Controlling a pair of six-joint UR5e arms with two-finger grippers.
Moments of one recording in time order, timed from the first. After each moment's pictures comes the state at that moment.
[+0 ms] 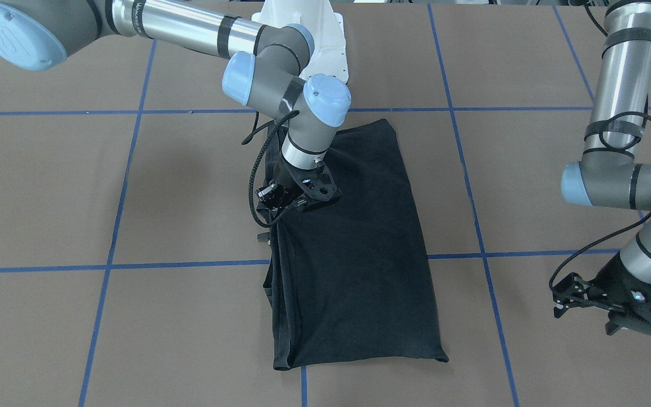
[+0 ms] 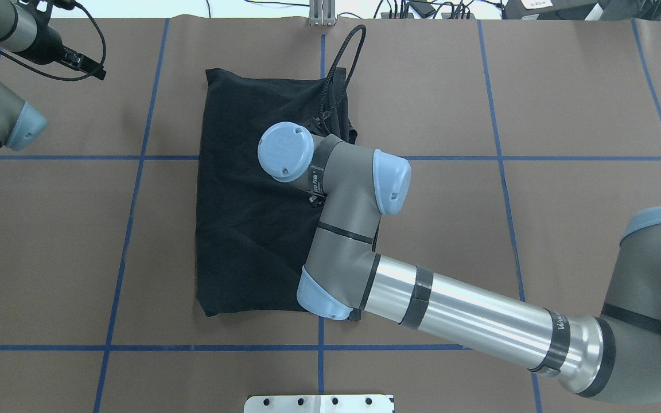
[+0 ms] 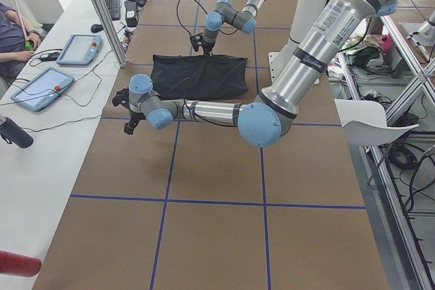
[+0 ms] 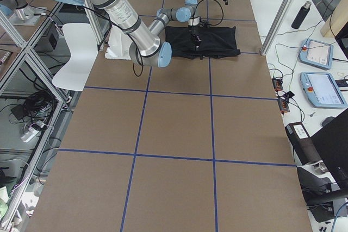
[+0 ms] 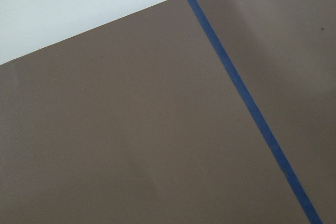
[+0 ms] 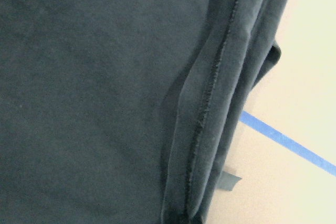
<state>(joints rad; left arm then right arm) -1.13 -2.15 -1.01 -2.35 -2.10 -0.40 0.47 -0.62 1.32 -1.79 1.58 0.71</state>
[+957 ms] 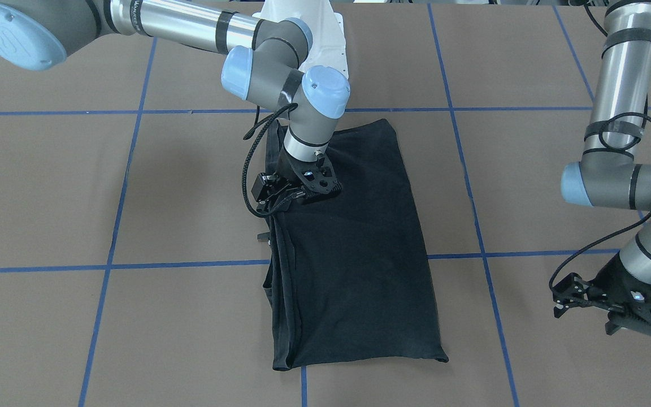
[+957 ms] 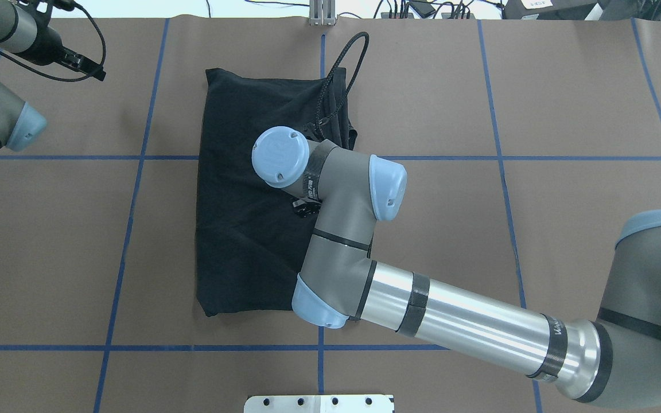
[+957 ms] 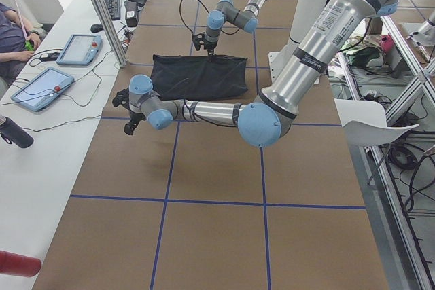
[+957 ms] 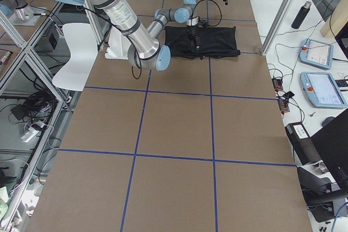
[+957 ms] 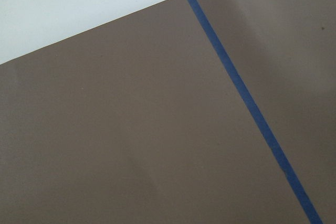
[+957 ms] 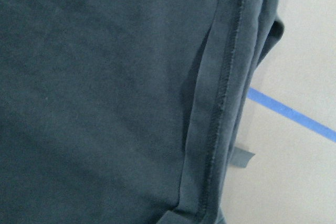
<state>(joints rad) -1.13 -2.15 -1.00 -2.35 -2.10 -0.40 0.45 -0.60 1.31 -1.77 1.61 0.81</state>
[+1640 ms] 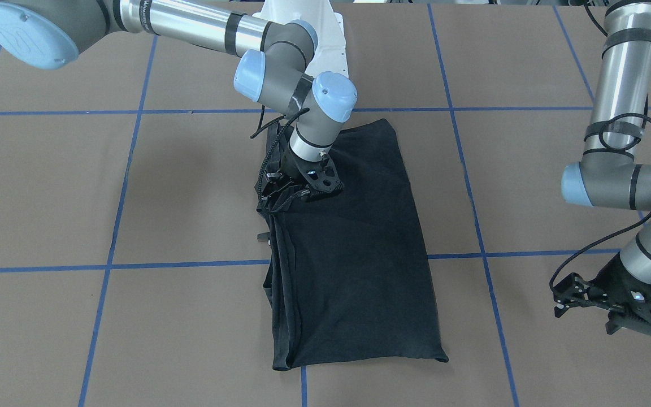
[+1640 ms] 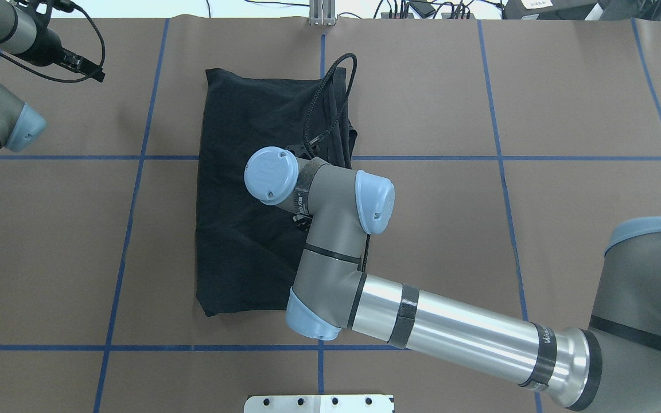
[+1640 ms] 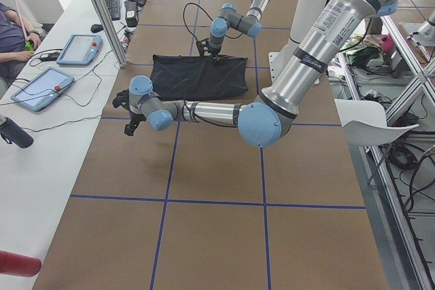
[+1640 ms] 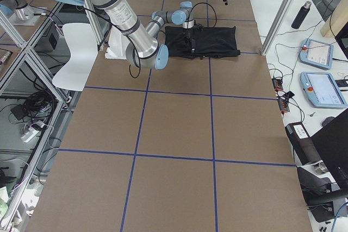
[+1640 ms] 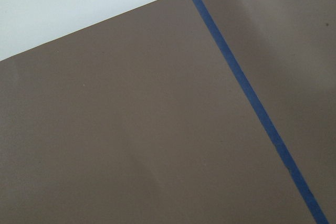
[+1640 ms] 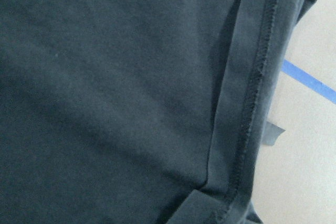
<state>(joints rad) -1.13 -2.15 -1.00 -2.35 -2.10 -0.40 0.43 -0.59 1.27 -1.81 1.59 0.80</state>
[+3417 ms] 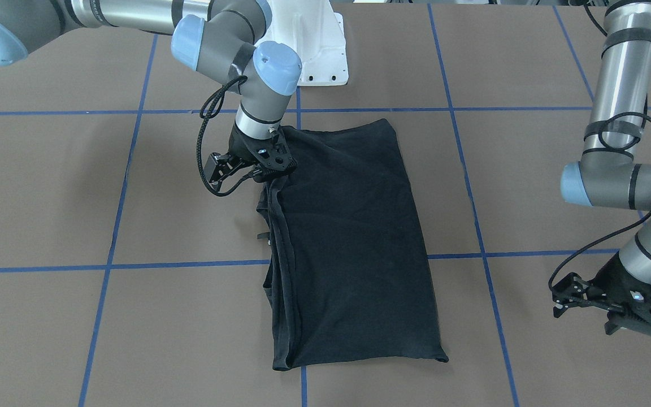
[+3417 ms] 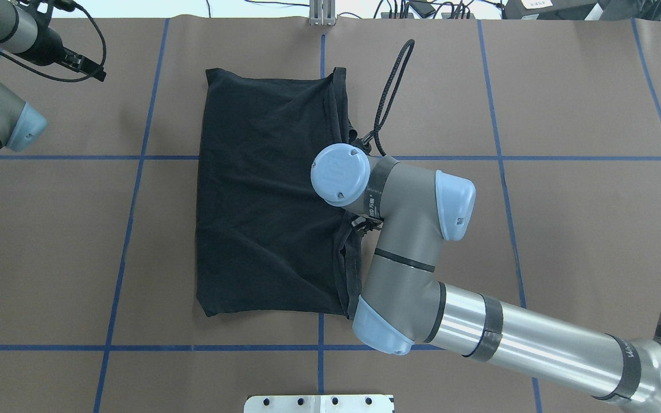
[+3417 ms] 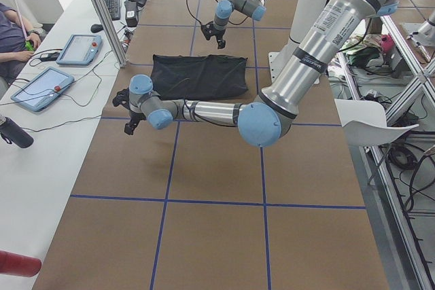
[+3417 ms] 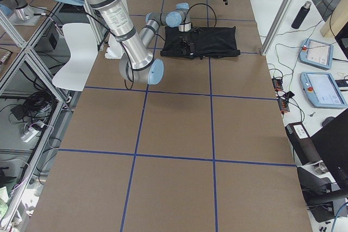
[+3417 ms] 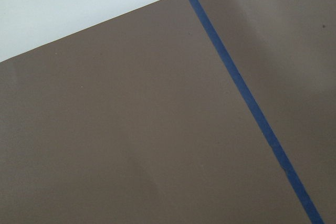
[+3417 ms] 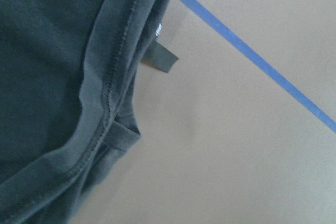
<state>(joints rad) -1.13 -2.15 -1.01 -2.35 -2.10 -0.40 0.45 -0.78 1.60 -1.93 1.59 0.66</state>
